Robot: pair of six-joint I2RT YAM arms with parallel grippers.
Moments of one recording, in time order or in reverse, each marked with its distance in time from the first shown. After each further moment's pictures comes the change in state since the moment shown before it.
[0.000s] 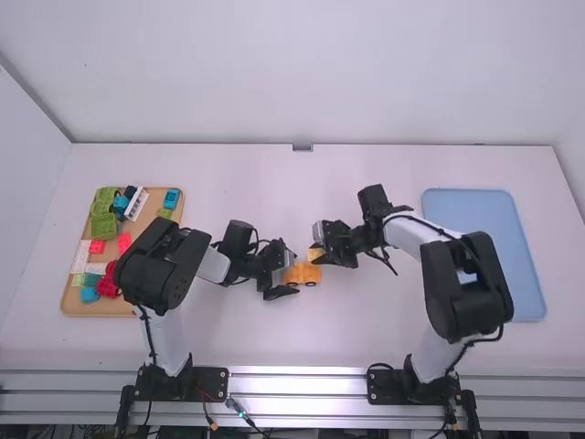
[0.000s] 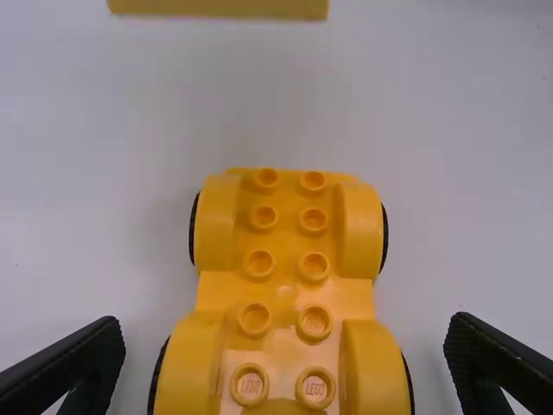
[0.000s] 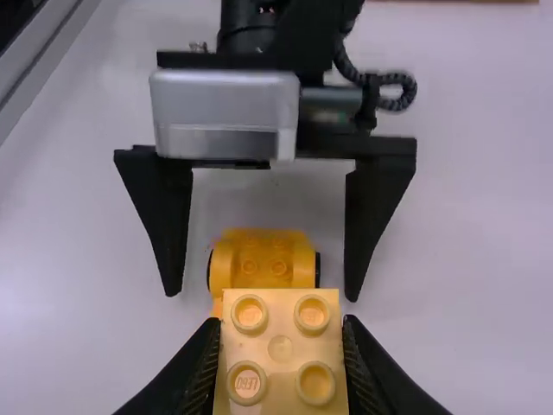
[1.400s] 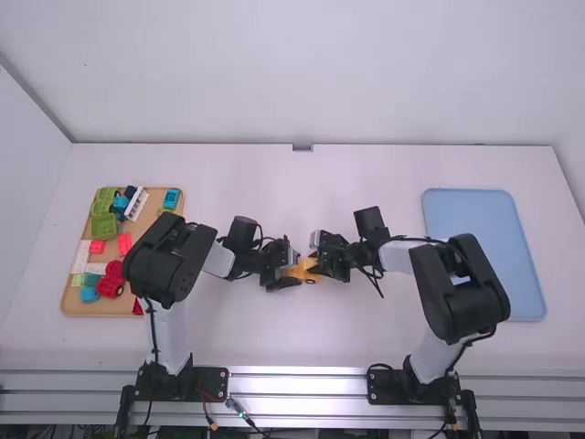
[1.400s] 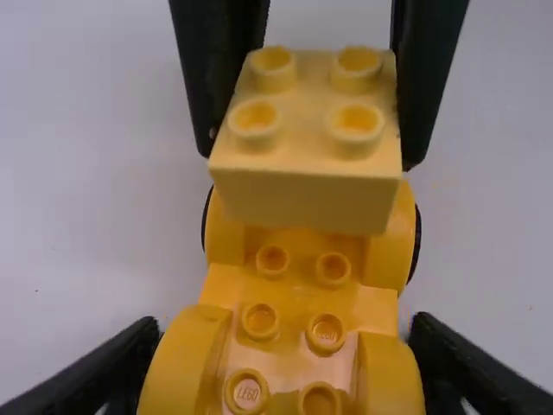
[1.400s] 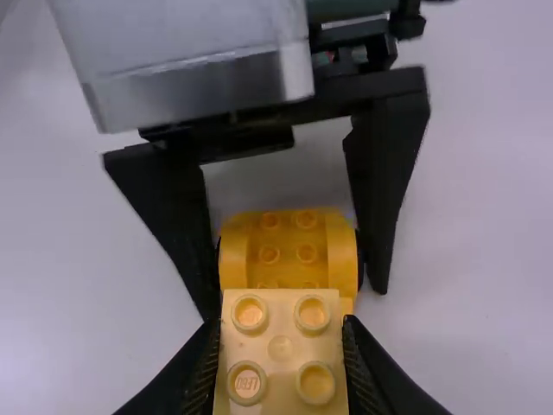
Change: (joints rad) left arm -0.007 0.061 0.070 -0.013 -0.013 0.064; right arm 0.039 0.019 -0.240 0.484 0.062 0.405
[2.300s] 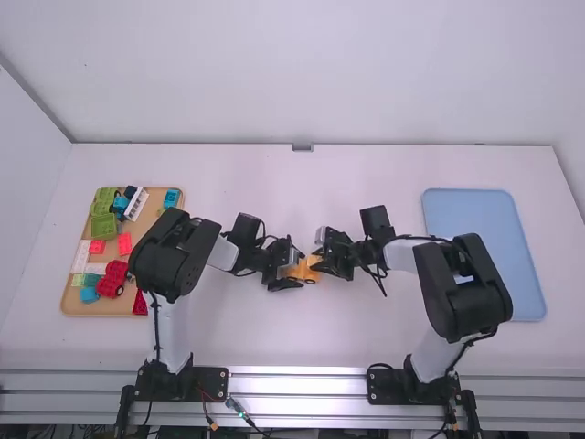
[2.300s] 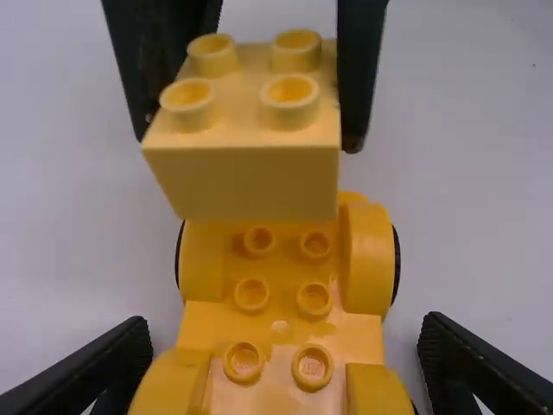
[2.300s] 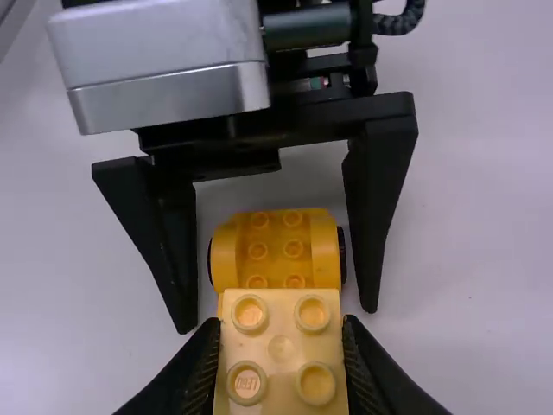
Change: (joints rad) left arm -0.001 0.053 0.083 -0.103 0.098 0.087; right arm -0.041 0.001 0.000 0.001 -0.049 0.011
